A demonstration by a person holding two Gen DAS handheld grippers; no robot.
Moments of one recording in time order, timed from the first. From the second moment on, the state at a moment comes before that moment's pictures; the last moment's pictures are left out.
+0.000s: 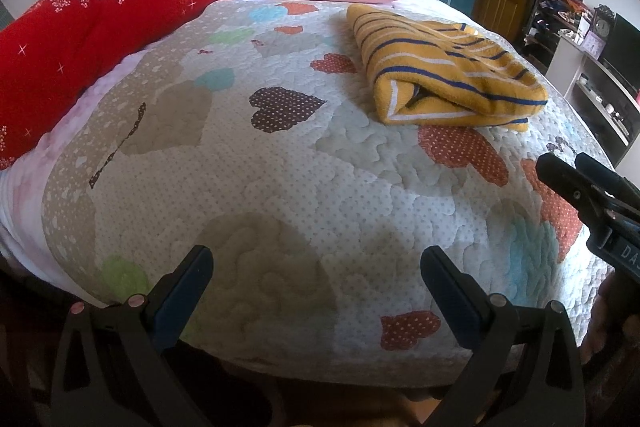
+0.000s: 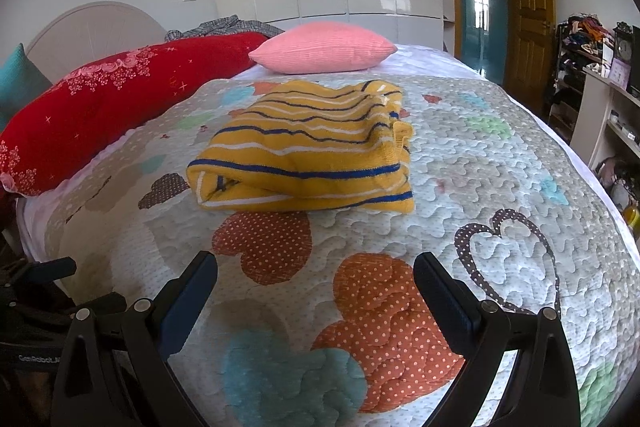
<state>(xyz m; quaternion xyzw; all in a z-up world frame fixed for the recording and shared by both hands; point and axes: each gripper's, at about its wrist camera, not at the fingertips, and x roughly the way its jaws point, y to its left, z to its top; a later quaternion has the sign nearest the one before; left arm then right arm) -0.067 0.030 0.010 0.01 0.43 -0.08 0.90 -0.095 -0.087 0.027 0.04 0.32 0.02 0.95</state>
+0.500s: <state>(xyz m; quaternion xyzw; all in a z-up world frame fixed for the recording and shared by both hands) -0.060 0.037 0.003 0.00 0.44 -0.08 0.89 -0.094 -0.081 0.025 0.03 0.32 0.02 0.95</state>
